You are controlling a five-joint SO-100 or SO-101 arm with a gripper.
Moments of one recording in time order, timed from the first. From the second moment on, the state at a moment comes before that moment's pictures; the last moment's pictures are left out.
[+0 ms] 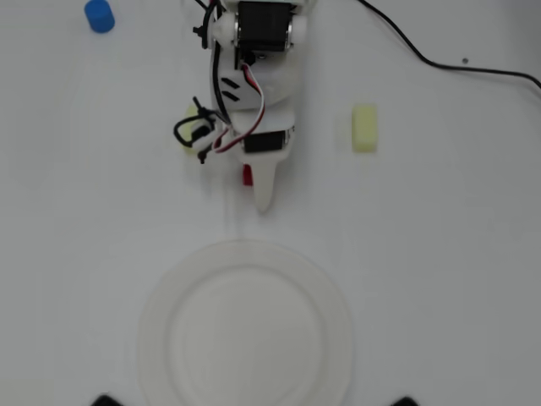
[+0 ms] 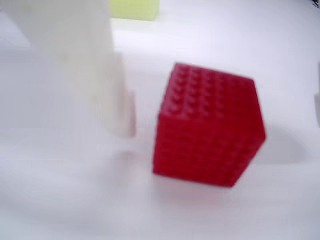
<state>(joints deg) -2.9 88.2 110.0 56.5 -6.2</state>
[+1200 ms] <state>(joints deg) -3.8 127.4 113.8 44.2 -20.9</state>
